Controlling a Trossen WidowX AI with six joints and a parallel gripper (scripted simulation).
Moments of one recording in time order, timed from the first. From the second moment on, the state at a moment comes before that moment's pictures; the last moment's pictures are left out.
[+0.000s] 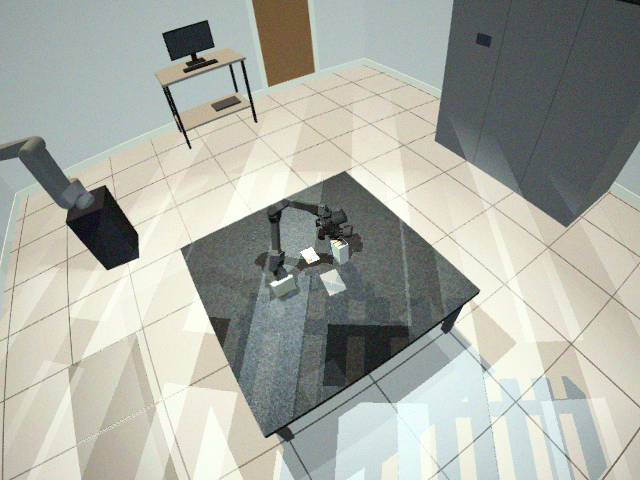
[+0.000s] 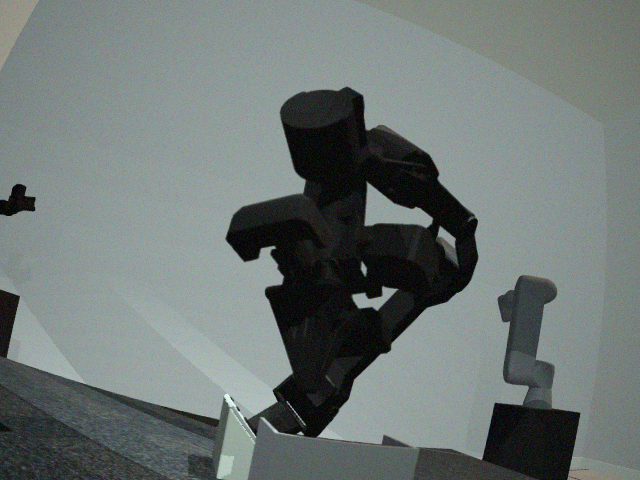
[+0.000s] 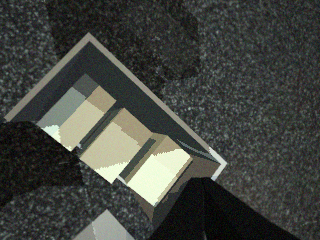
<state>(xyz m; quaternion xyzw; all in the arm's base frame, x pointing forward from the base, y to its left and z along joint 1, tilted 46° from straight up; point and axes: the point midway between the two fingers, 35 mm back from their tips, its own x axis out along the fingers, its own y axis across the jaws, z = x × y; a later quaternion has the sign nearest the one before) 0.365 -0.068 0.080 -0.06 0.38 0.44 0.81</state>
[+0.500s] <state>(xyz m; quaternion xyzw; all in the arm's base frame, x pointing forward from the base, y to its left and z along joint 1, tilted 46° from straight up) 0.359 -0.064 0.085 0.08 0.39 0.35 0.85</state>
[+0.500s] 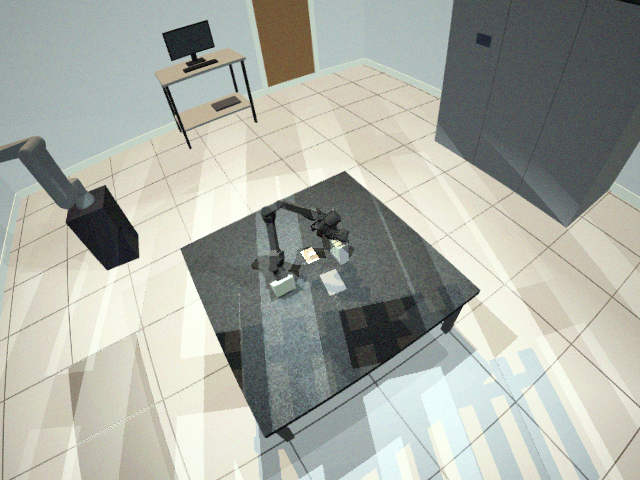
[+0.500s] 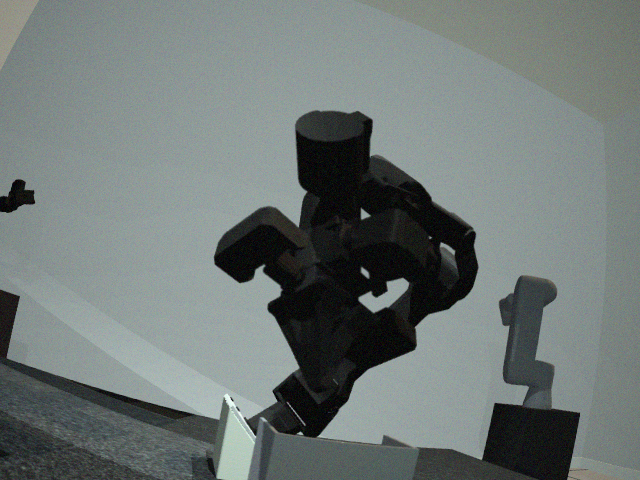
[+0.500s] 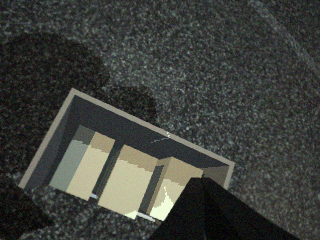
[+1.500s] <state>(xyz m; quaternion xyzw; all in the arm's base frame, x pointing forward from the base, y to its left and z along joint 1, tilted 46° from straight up) 0.337 -0.048 0.091 0.32 0.37 0.23 0.84</state>
